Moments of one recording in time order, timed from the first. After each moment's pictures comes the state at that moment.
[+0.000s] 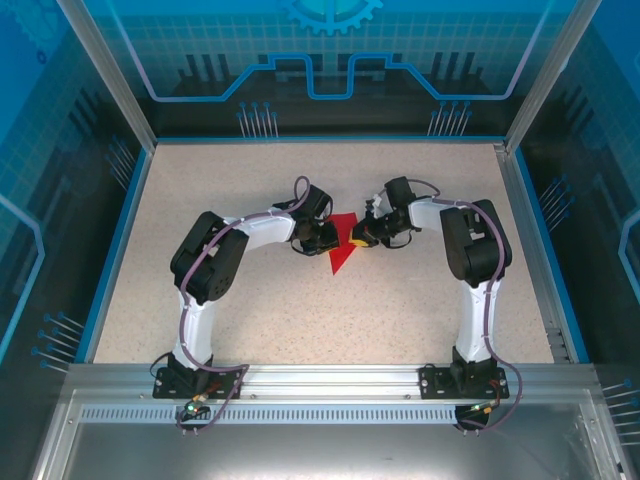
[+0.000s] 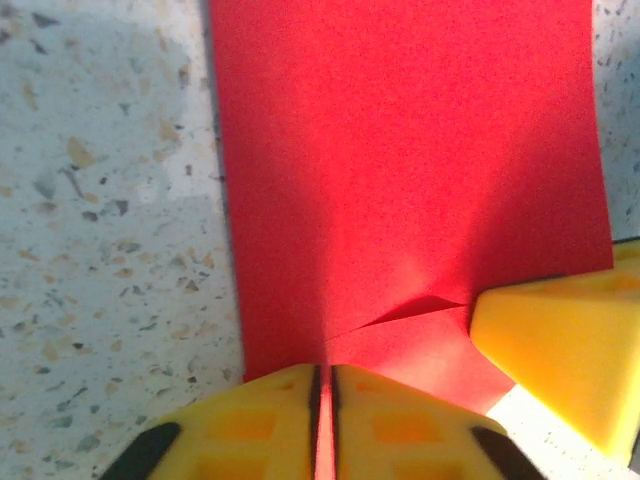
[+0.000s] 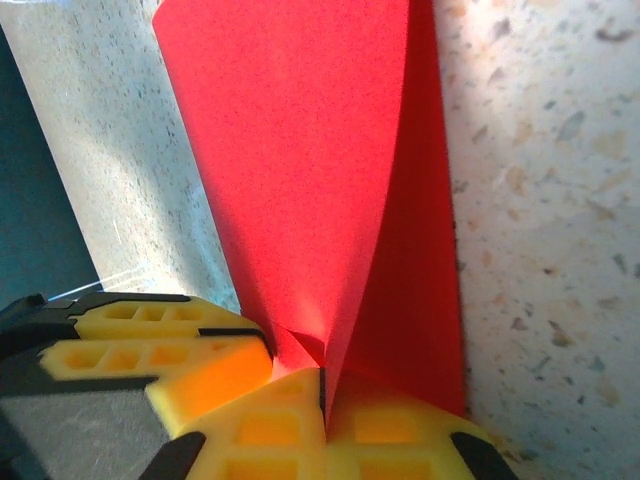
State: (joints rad) left arm -0.54 2.07 1.35 -0.38 0.29 -0.84; right arm 0.27 2.11 1.28 -0.37 -0.80 0.56
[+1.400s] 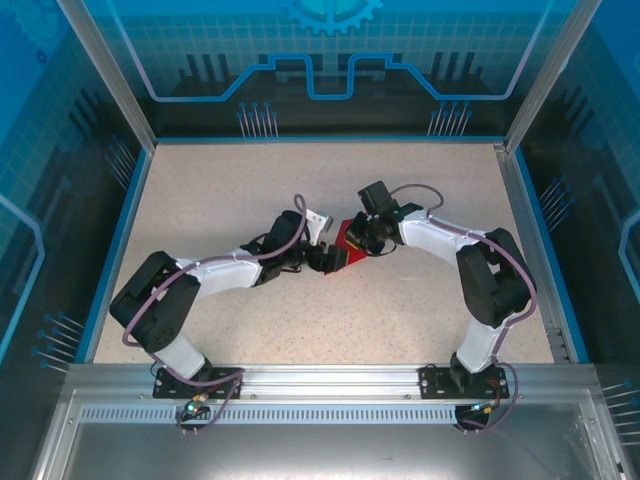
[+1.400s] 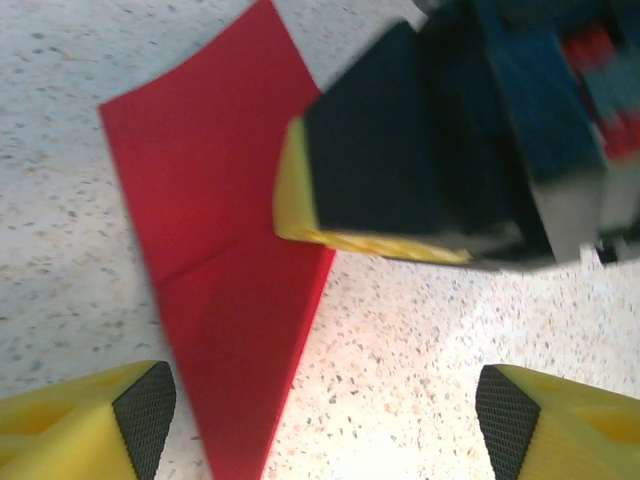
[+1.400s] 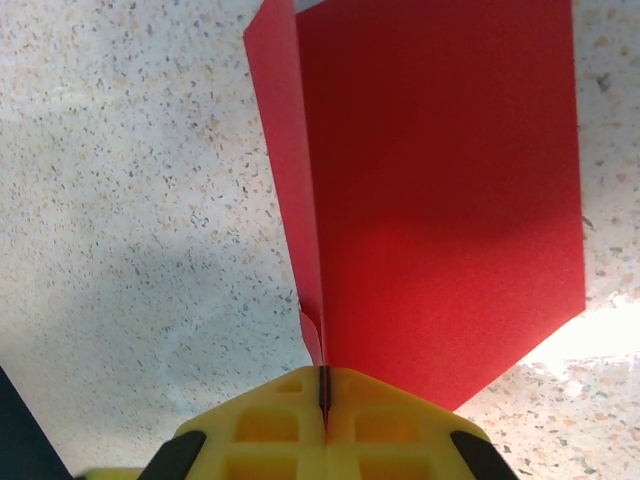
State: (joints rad) left arm -0.62 1.62 0.79 0.21 0.29 -0.32; right arm 0.51 1.78 1.16 -0.44 -0.22 1.17
